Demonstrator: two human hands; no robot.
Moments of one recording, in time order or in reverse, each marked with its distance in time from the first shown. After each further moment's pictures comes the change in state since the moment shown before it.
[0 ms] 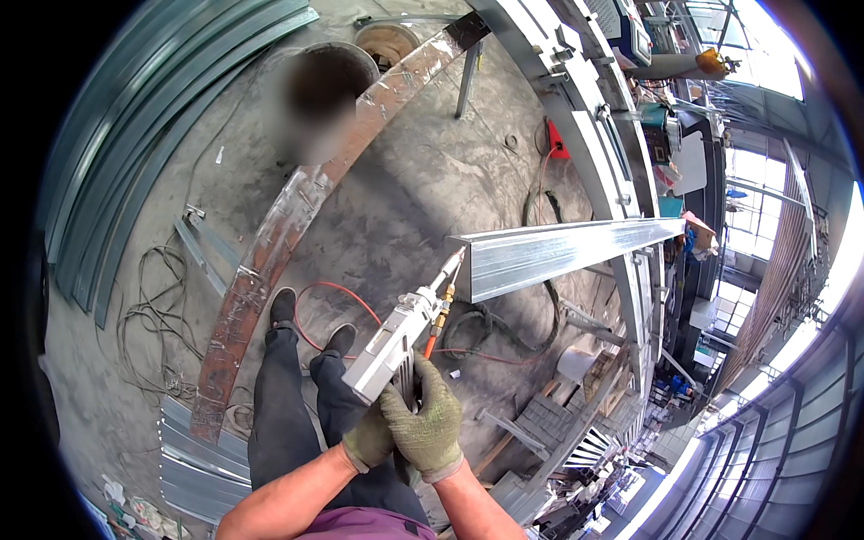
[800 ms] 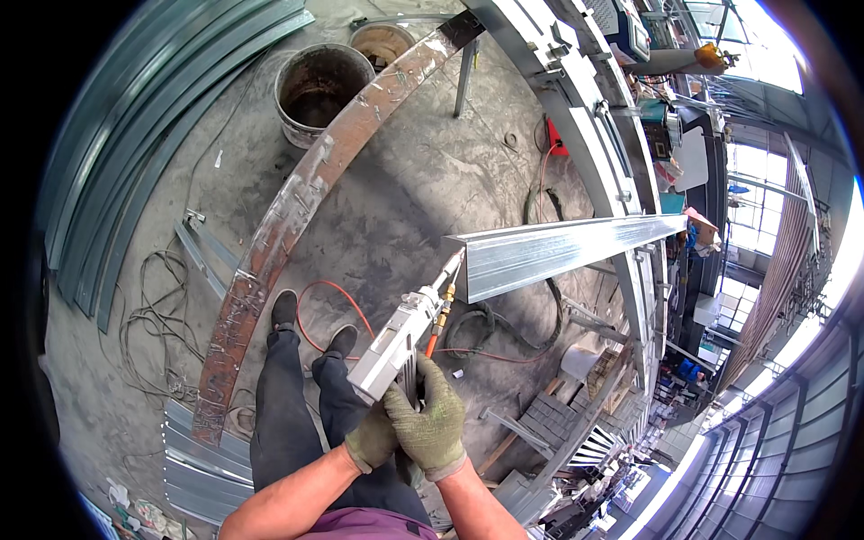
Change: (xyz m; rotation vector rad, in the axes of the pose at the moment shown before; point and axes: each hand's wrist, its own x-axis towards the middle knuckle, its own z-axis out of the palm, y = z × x) left_hand 0.005 0.026 0.000 -0.088 -0.088 -0.296; right_hand 0.005 -0.004 -0.007 0.083 0.007 0.084
